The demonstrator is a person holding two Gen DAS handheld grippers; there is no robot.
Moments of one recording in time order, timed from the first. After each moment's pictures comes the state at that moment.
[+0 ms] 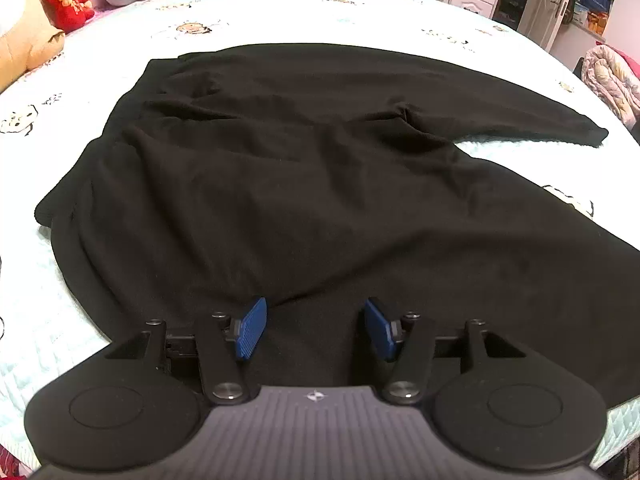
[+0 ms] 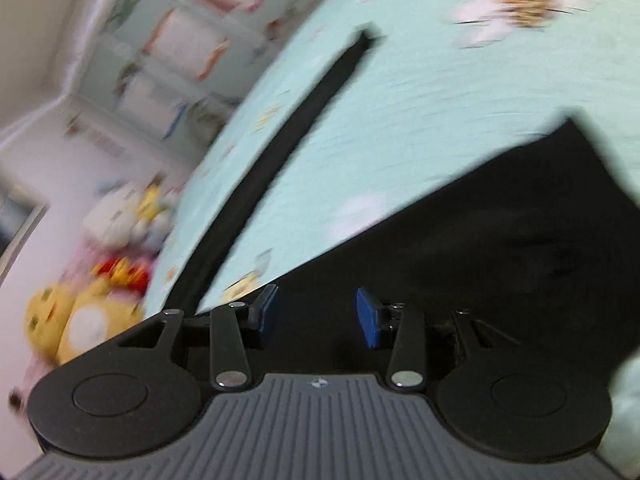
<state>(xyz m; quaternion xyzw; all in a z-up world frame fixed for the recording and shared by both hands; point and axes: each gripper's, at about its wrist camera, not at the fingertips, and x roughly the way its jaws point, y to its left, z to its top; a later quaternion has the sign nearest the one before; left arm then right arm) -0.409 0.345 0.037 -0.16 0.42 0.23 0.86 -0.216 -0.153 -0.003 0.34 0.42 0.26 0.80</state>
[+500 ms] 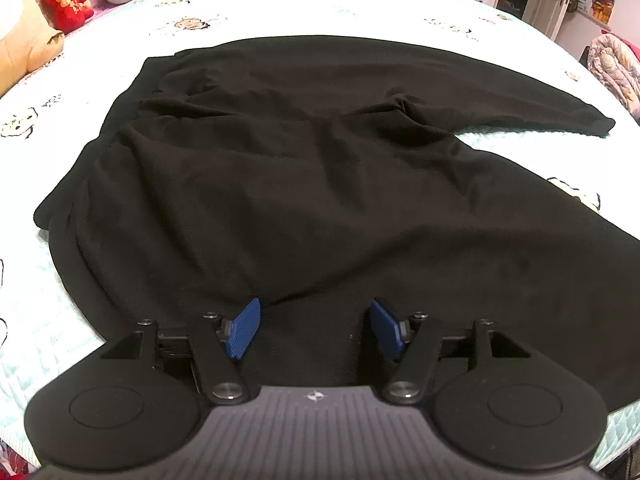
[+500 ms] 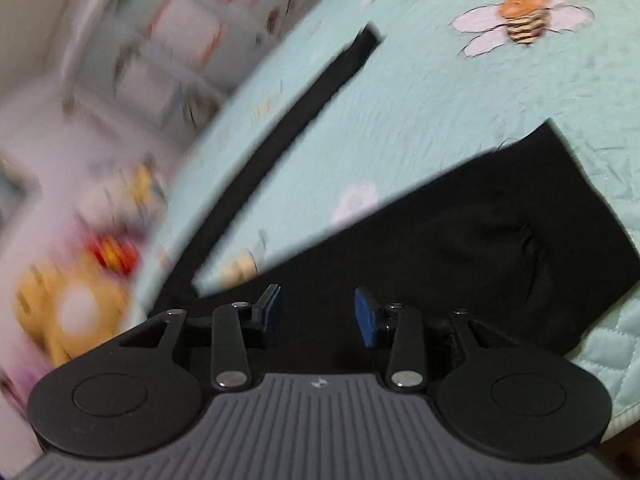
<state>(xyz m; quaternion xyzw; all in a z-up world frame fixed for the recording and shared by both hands) -0.398 0.342 0.038 -0.15 0.44 0.24 0.85 -0.239 -0.137 0.018 0.23 0.43 0.28 0.82</state>
